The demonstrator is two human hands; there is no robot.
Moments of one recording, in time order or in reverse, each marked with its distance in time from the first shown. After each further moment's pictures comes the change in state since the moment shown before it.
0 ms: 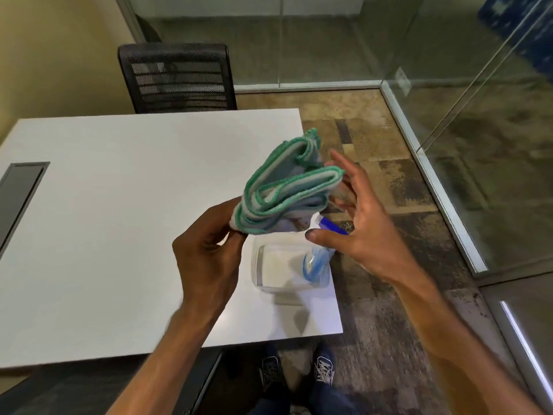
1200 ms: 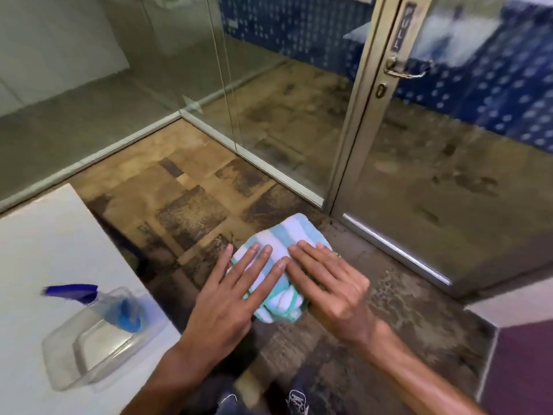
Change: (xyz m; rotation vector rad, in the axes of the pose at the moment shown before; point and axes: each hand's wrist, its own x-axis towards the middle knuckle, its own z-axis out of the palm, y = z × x) left_hand -0.212 0.093 0.287 0.430 -0.904 1.295; right_hand -0.383 0.084 -0.187 -1.296 0.861 -0.317
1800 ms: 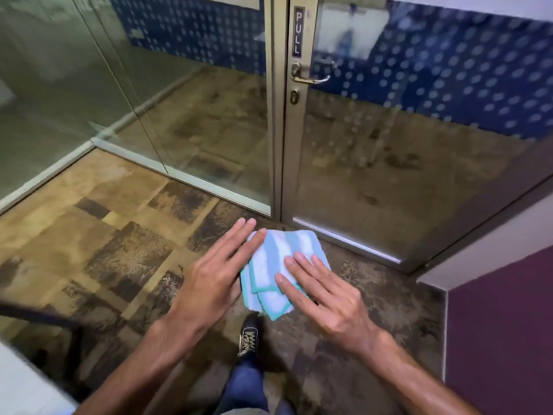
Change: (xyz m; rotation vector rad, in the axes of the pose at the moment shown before) left_hand 0.185 -0.020 0.078 -0.432 -0.060 0.057; right_hand -0.043 0.123 -0.027 -0.159 -0.147 0.113
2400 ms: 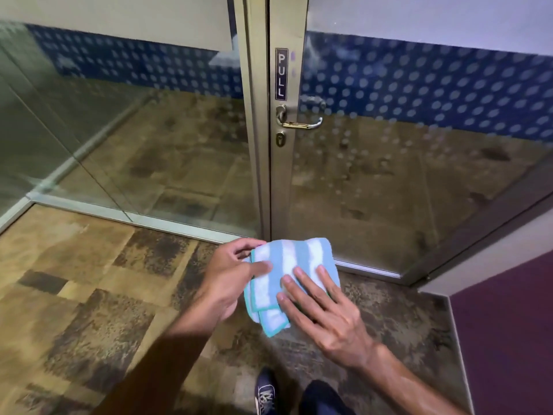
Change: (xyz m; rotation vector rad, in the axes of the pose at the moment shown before) left_hand 0.209 -0.147 0.004 -1.095 -0.113 -0.991; right_hand 0.132 0.092 0.119 -0.279 -0.041 0.097
